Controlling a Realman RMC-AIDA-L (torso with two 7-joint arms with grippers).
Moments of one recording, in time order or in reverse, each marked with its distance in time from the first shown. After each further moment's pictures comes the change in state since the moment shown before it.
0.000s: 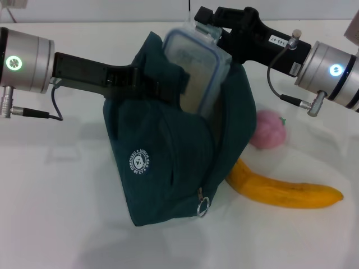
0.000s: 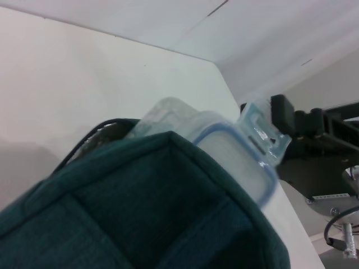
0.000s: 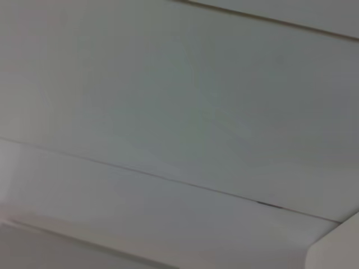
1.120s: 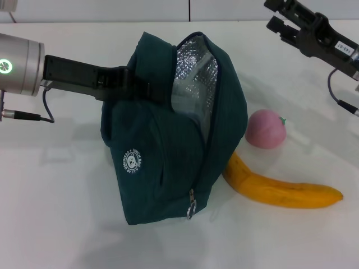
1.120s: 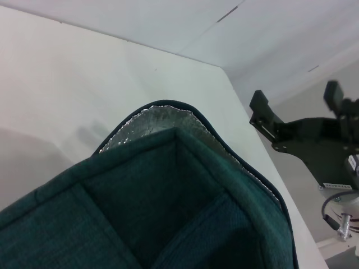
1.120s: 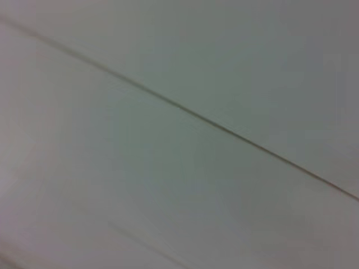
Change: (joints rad) left arm 0.022 0.012 -0.007 0.000 -0.005 -0.001 0.009; right arm -0.136 -0.061 0.114 0.014 0.015 -0.066 -0.294
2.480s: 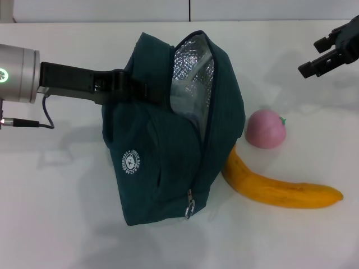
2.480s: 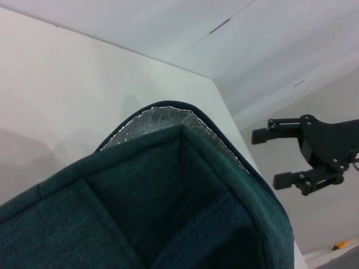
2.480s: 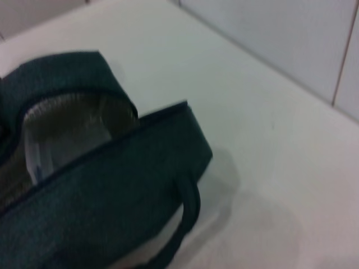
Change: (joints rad) left arm 0.020 0.002 -0.026 -0.062 -0.040 -0.009 0.054; right arm 0.226 -0.187 0.457 -0.716 -1.686 -0.290 0.436
